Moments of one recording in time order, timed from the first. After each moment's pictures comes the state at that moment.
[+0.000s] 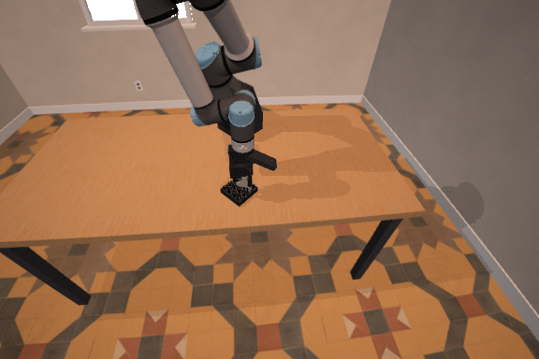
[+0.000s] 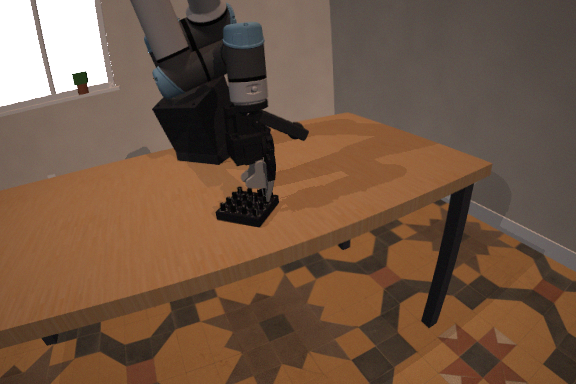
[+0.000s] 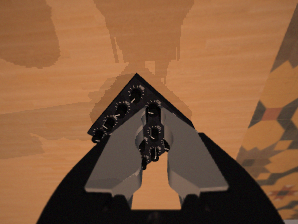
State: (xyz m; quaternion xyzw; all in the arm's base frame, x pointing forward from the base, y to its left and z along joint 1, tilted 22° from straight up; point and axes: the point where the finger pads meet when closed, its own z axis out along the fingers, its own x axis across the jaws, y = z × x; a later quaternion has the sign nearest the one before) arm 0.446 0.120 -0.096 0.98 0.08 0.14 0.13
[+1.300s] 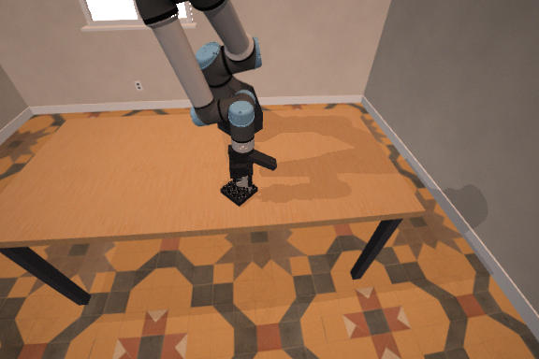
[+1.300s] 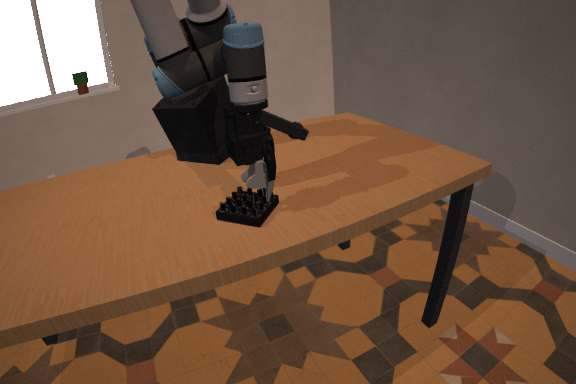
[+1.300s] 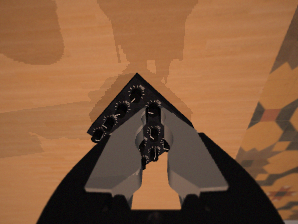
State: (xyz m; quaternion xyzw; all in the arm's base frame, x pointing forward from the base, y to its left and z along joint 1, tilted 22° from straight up) arm 0.446 0.120 -0.096 0.98 0.08 0.14 0.13
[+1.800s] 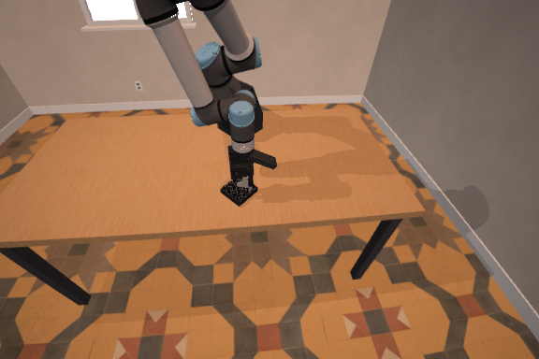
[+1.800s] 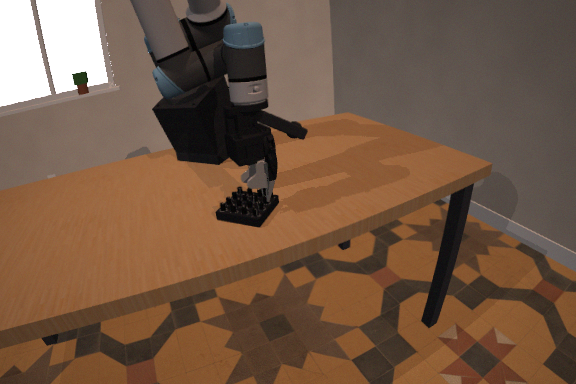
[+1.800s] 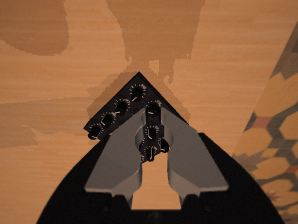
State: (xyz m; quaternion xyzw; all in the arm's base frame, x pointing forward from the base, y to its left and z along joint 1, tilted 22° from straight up) arm 0.445 0.120 -0.096 0.97 0.12 0.14 0.14
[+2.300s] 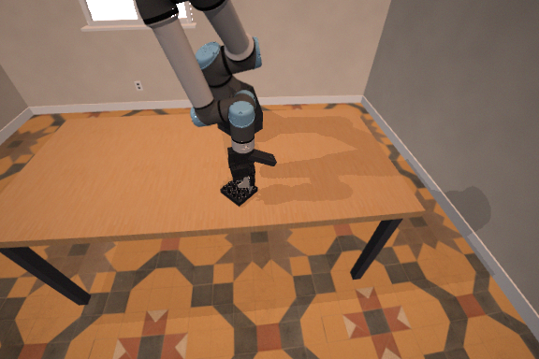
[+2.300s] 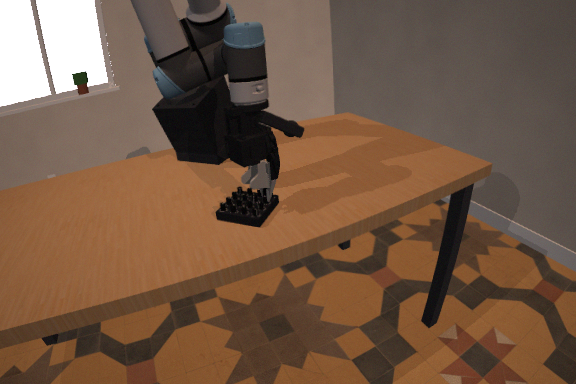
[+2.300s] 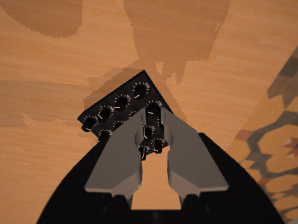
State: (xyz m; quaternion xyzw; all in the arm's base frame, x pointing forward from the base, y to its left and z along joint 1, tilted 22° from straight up) arm 0.445 0.120 -0.096 0.96 0.19 0.13 0.15
